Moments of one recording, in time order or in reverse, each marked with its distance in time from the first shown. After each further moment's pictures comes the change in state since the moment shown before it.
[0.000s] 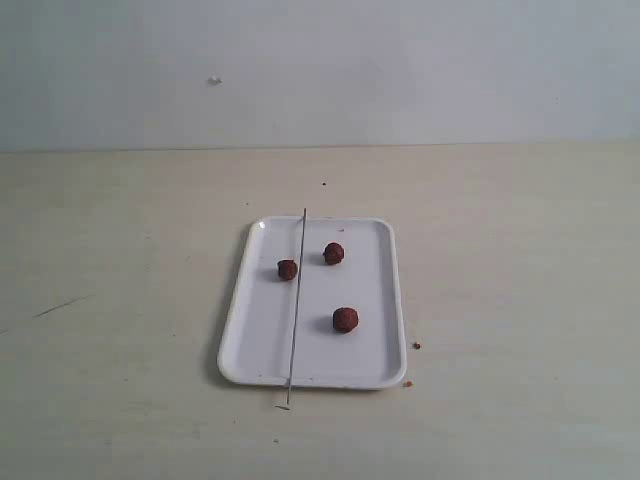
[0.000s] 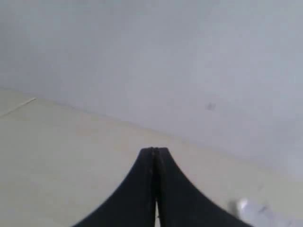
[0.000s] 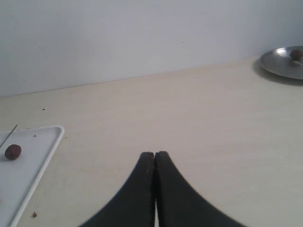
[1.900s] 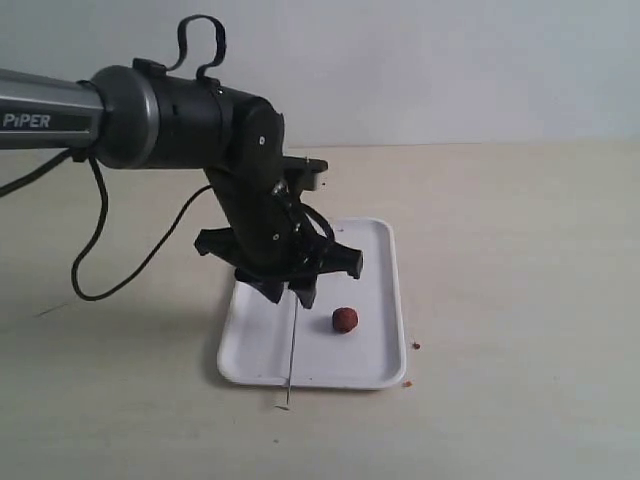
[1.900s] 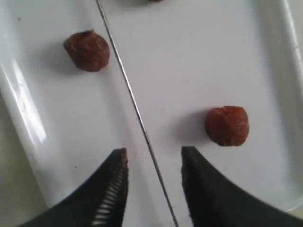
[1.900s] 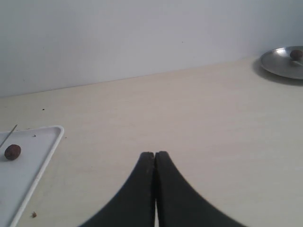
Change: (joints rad) left arm -0.753 2.118 -1.539 0.177 0.781 -0.230; right arm 0.000 0.000 0.000 0.000 0.000 0.000
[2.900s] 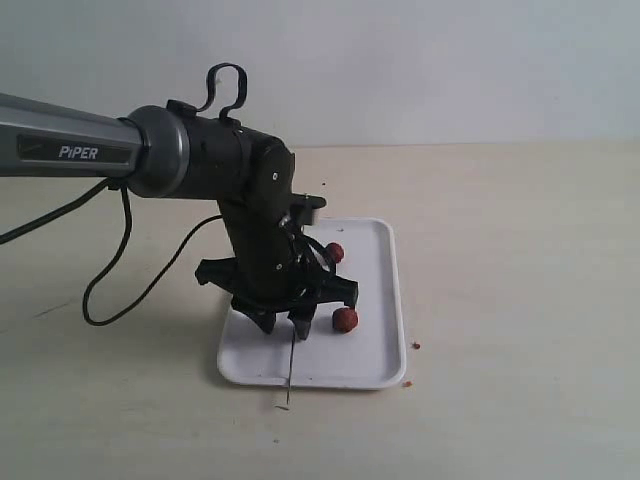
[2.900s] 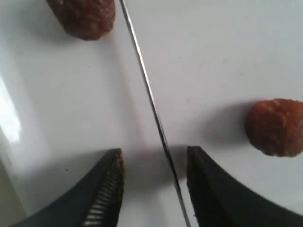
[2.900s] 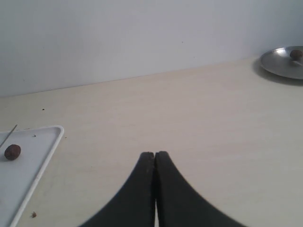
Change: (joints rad) left arm 0.000 0.089 -0.006 0.000 0.019 -0.029; right arm 0.000 0.000 0.000 0.000 0.000 0.000
